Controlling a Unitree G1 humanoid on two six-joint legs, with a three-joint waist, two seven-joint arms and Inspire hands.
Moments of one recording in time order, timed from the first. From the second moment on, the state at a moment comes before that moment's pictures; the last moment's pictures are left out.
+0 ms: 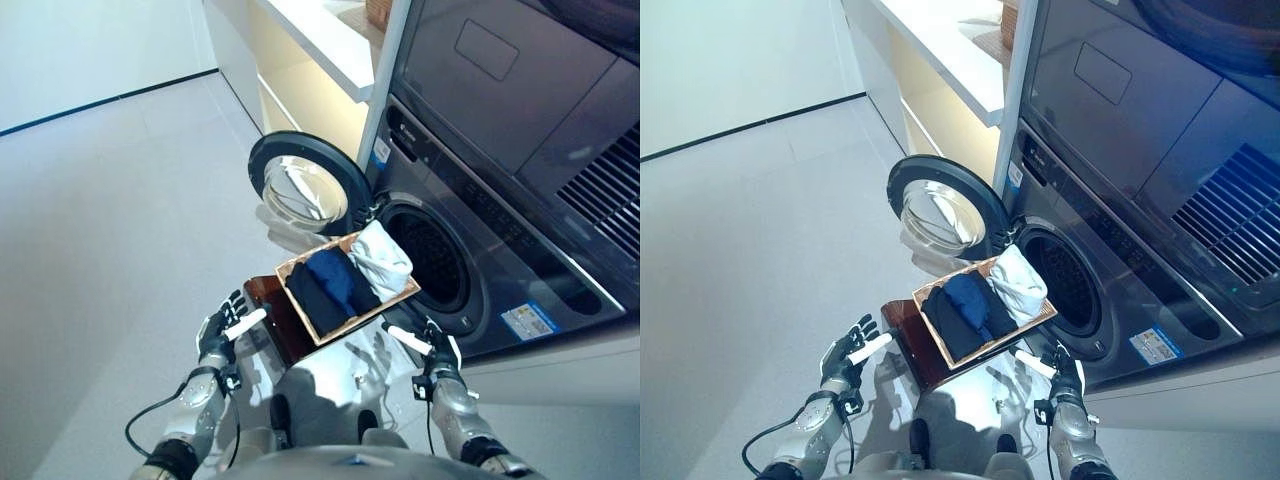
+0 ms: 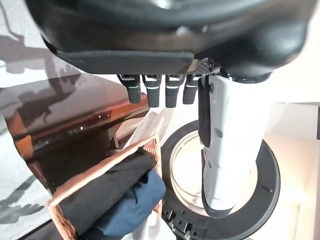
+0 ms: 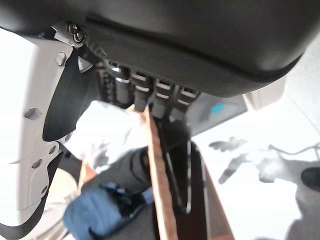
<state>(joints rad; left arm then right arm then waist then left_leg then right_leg) 0.02 0.25 -0.29 0.66 -0.59 -0.24 0.13 -0.05 -0.23 0.20 0.93 0.50 -0.24 -0.20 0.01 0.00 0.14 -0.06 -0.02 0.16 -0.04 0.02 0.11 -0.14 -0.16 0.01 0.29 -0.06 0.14</state>
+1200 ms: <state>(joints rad) 0.00 0.22 -0.29 0.67 -0.64 -0.25 0.11 -0.03 -0.29 0.19 0.90 0.48 -0.24 -0.20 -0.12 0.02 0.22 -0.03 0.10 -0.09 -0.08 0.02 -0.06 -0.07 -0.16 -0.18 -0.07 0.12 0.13</state>
